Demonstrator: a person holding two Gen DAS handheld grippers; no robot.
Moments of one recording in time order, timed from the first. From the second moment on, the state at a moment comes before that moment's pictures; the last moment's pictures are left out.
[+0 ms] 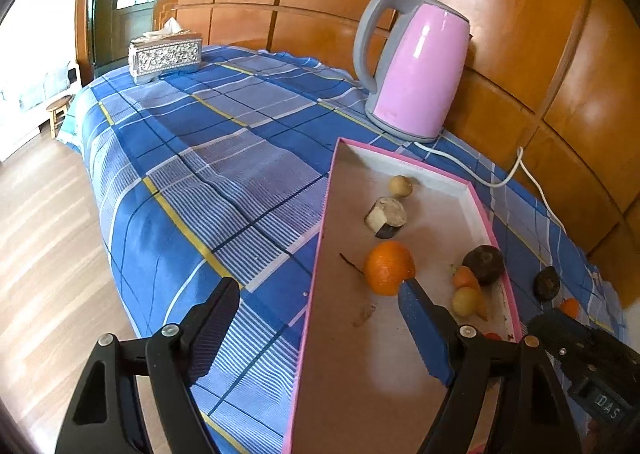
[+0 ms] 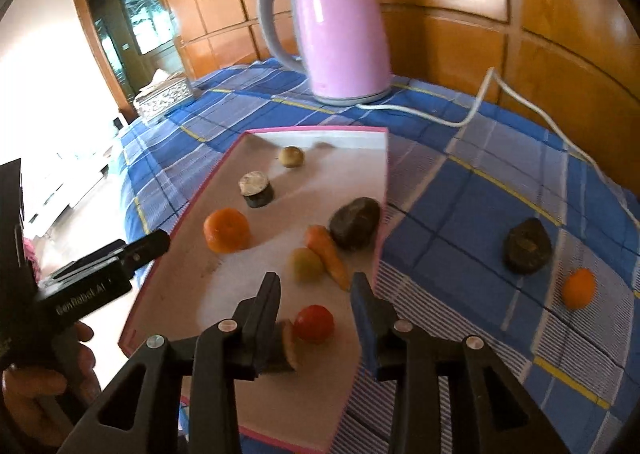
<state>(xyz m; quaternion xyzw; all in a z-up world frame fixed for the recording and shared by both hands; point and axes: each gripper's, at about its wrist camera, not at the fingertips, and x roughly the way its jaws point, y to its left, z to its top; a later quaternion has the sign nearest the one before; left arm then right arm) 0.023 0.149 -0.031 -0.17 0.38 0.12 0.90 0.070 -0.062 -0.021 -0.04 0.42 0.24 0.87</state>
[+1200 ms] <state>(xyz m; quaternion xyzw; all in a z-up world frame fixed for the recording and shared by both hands) 0.020 0.091 -0.024 -0.11 0.39 0.04 0.91 0.034 -0.245 -0.043 0.07 0.40 -0.05 0.91</state>
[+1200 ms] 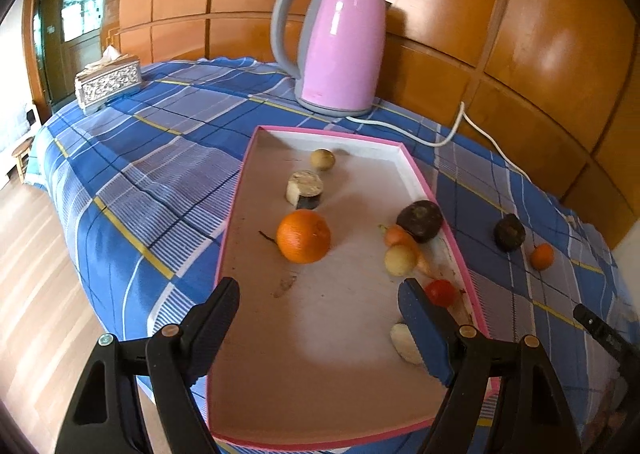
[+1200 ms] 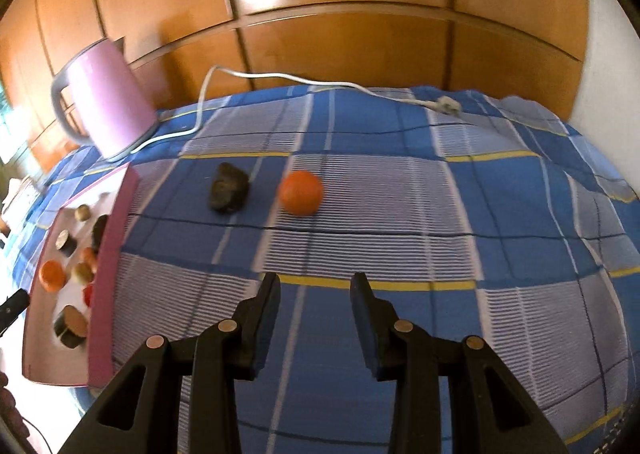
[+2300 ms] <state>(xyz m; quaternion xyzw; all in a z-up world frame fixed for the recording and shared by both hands) 0.059 -0.038 0.000 -0.03 0.40 -0.12 0.91 0.003 -0.347 -0.064 0.12 0.40 -0.20 0.89</state>
